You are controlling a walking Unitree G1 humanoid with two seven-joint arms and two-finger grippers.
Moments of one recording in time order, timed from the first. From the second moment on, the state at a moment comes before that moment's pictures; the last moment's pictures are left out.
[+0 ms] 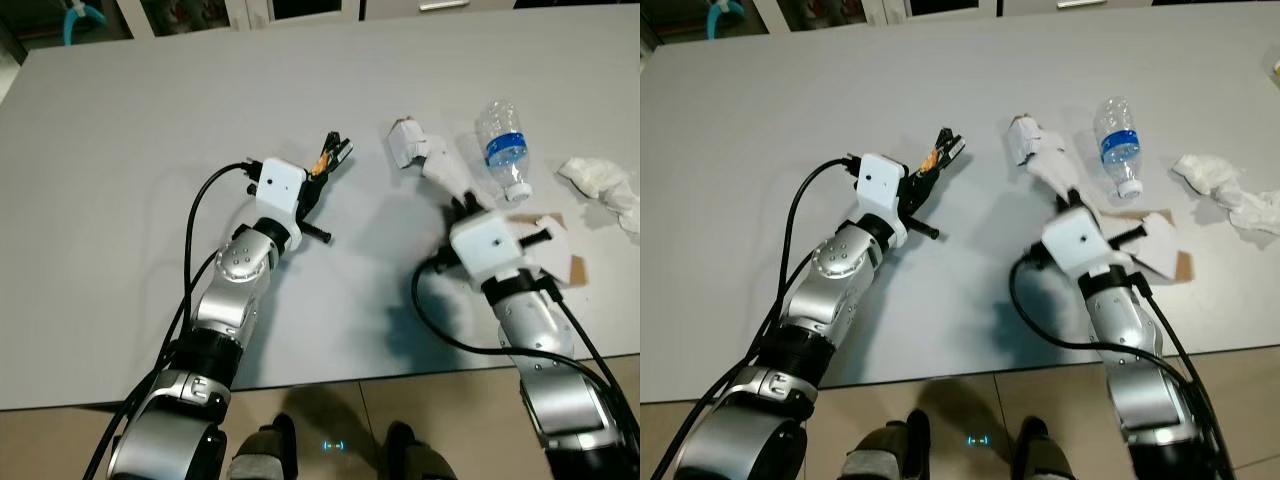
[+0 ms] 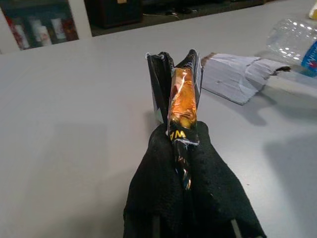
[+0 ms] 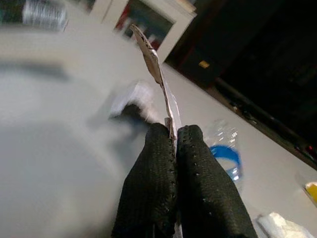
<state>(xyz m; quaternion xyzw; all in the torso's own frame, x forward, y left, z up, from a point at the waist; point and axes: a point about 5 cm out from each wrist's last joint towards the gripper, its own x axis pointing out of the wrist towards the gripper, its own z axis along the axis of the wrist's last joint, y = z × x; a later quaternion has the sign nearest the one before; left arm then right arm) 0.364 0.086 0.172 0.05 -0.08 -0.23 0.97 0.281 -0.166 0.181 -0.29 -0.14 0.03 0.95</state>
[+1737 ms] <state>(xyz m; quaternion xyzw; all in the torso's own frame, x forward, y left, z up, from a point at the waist) 0.357 0.087 0.155 0.05 -0.08 -0.18 0.98 0.228 -0.160 0.207 -0.12 -0.14 -0.04 0.98</state>
